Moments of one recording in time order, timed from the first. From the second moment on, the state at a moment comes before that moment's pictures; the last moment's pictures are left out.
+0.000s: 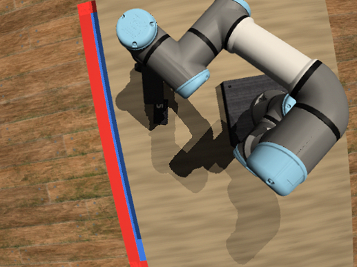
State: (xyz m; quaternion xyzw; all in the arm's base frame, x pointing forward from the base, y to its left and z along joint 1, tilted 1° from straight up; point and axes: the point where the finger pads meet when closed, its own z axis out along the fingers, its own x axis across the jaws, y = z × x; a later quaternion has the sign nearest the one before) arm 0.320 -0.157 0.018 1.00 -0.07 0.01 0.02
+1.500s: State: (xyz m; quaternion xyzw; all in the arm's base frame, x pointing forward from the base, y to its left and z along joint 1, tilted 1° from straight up) arm 0.330 -0.086 0.075 1.00 -0.06 0.00 0.01
